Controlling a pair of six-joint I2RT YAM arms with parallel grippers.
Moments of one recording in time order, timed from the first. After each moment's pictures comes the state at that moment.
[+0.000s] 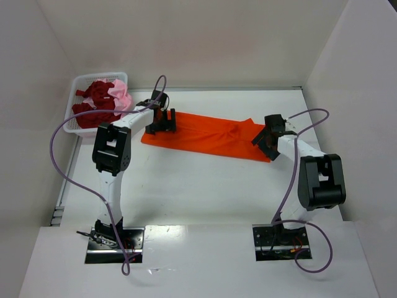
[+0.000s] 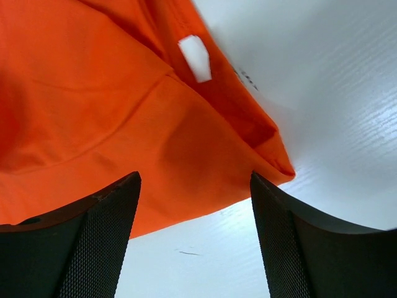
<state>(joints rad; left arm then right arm) -0.26 2.20 1.71 -0.59 -0.07 -0.35 0.08 1.58 0.94 -0.36 0.20 0.83</state>
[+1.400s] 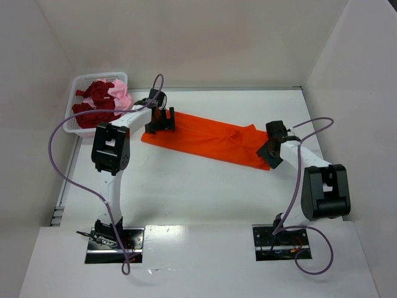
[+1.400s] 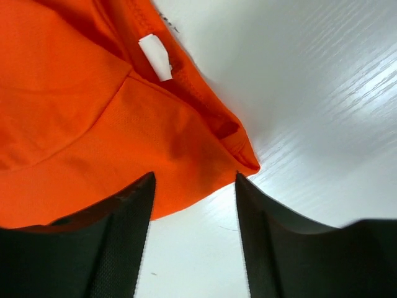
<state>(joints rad) -0.23 2.21 1.73 -0.59 -0.01 -0.35 0.08 1.49 0.86 -0.52 0.23 0.90</state>
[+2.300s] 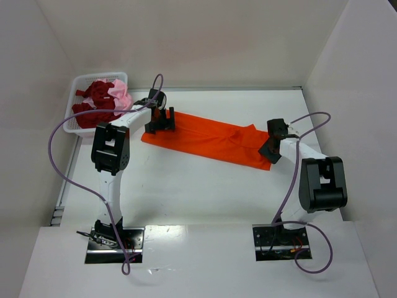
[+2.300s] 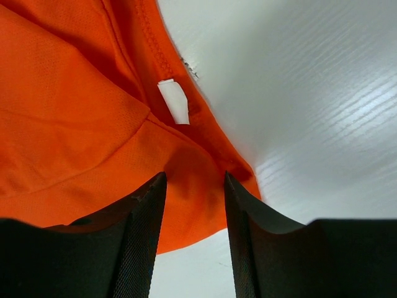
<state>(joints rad) -0.23 2.21 1.73 -0.59 0.00 -0.35 0.05 1.56 0.88 -0.42 0.24 0.77</state>
